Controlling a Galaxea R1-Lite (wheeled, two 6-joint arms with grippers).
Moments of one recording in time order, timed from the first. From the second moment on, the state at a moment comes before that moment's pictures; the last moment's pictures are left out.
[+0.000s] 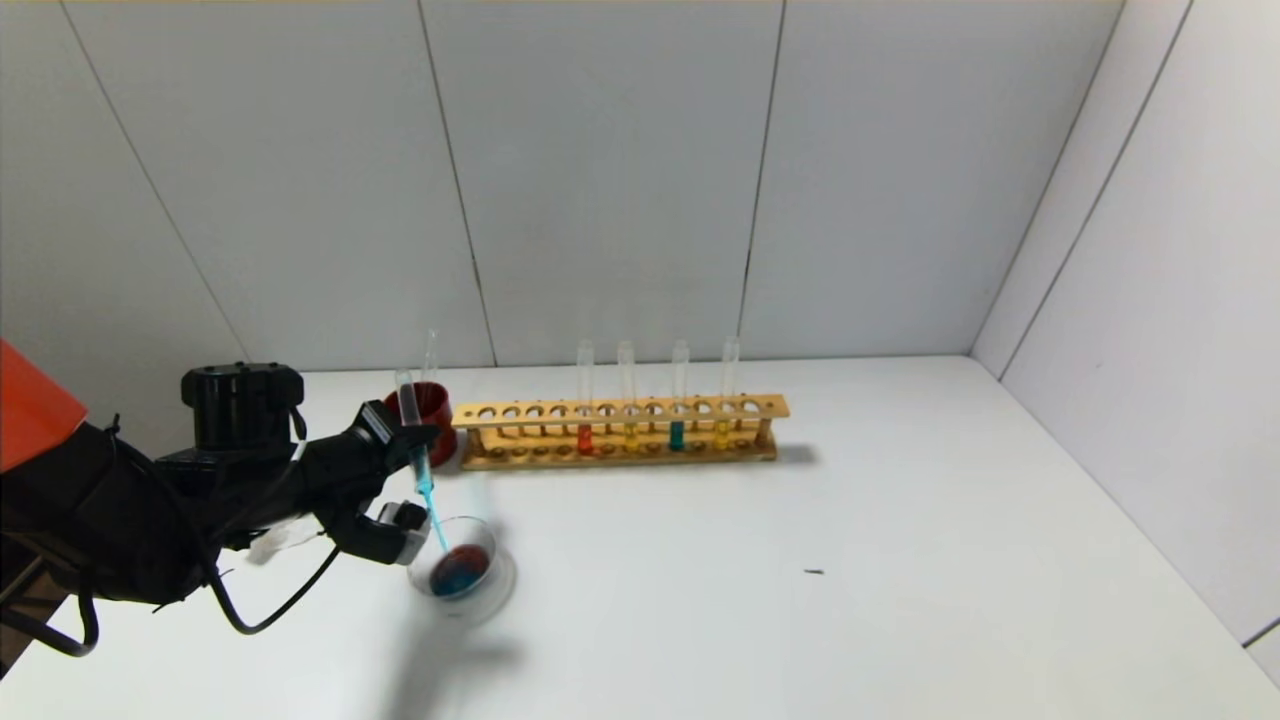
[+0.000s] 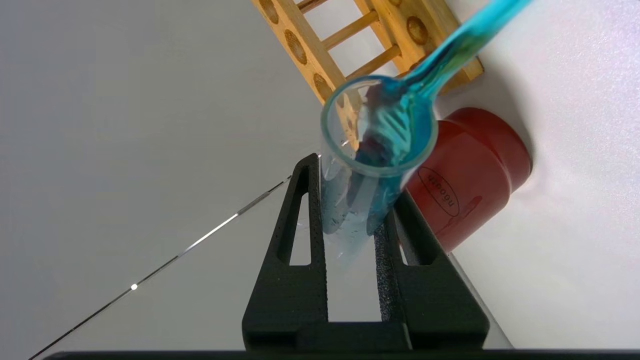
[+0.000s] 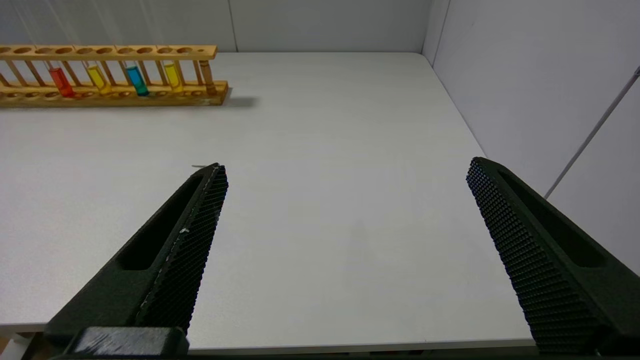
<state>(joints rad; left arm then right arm) -0.05 1.95 -0.63 -0.92 -0.43 2.18 0.00 0.00 0.00 0.00 0.00 0.00</state>
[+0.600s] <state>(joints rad) -0.05 1.95 -0.63 -0.97 -0.43 2.25 0.00 0.00 0.00 0.00 0.00 0.00</state>
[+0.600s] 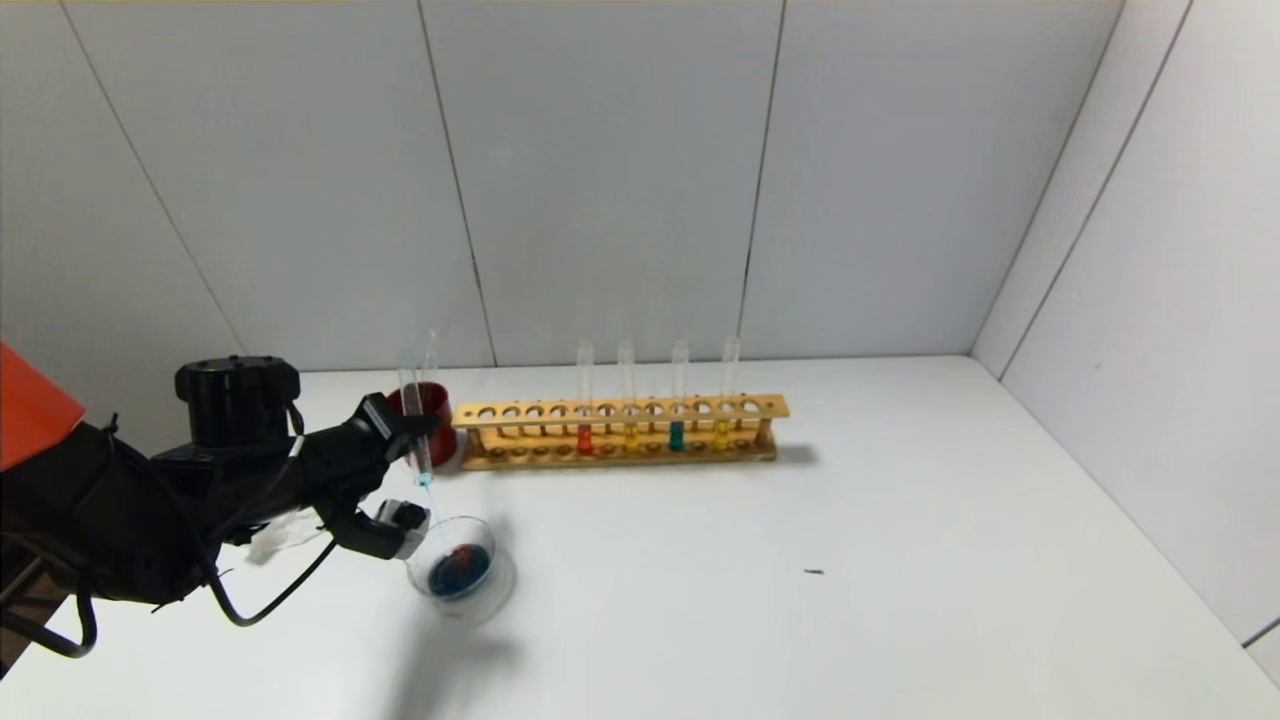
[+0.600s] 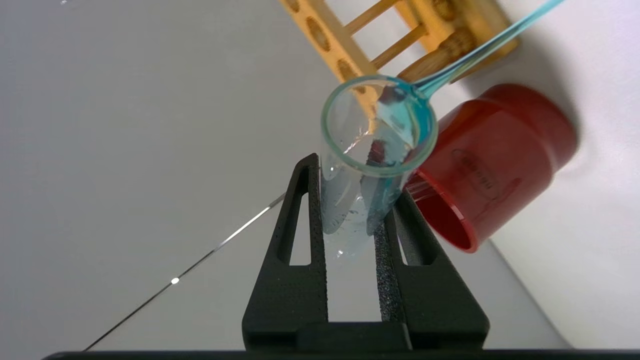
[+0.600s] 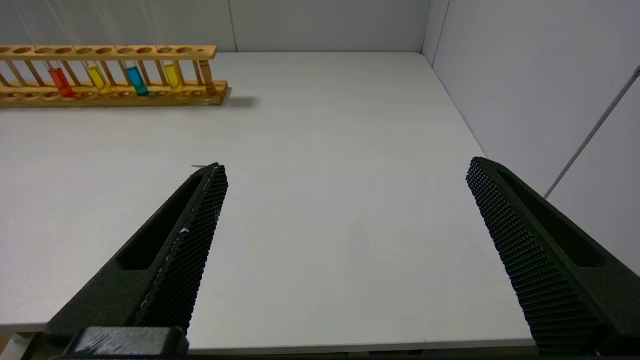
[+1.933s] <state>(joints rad) -0.05 1.92 -0.62 -0.99 -0.43 2.22 0.00 0.00 0.00 0.00 0.00 0.00</state>
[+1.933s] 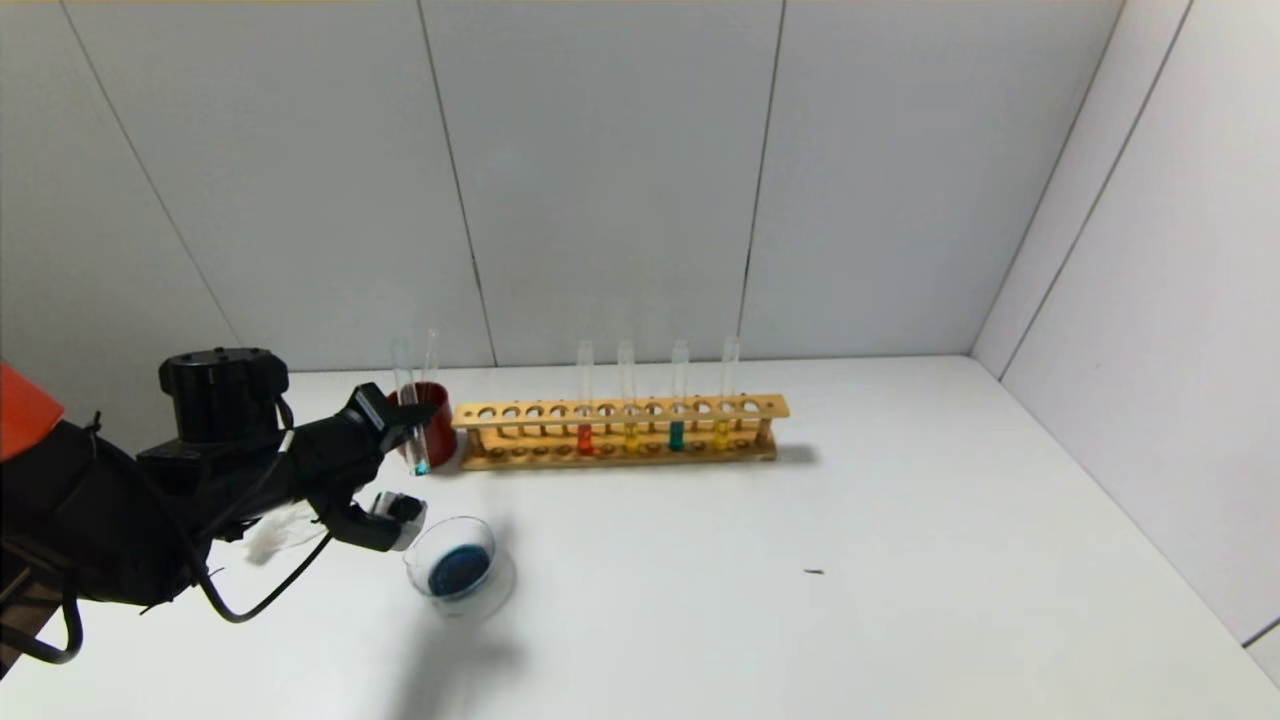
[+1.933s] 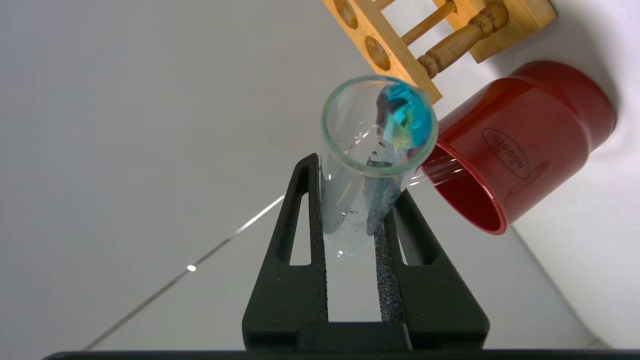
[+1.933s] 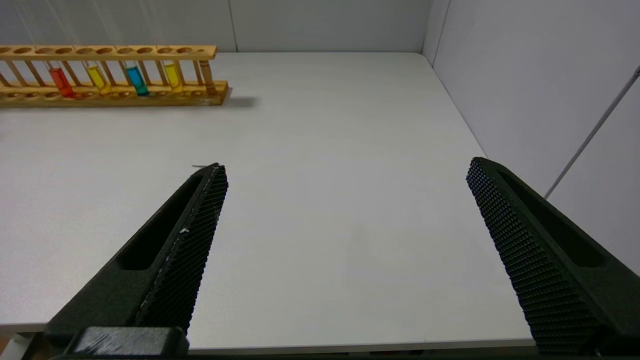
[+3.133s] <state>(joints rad) -0.15 1.83 -0.90 -0.82 -0.02 0.51 0.00 0.00 0.00 0.00 0.00 0.00</state>
